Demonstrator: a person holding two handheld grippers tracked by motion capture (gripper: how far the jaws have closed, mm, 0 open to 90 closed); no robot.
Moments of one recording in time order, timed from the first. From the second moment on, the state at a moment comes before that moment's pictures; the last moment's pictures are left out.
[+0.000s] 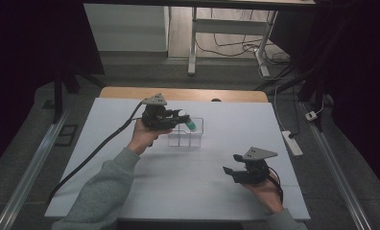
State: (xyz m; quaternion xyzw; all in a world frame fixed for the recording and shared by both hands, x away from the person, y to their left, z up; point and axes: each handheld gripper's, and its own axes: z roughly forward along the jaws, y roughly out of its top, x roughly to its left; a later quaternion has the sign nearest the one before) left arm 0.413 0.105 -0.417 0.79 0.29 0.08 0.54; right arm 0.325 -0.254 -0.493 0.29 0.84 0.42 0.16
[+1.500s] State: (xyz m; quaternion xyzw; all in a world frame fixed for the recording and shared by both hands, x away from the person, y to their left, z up) left arm 0.369 0.135 -0.440 0.82 0.29 0.11 0.49; right arm 0.326 -0.274 -0.495 0.31 0.84 0.42 0.16
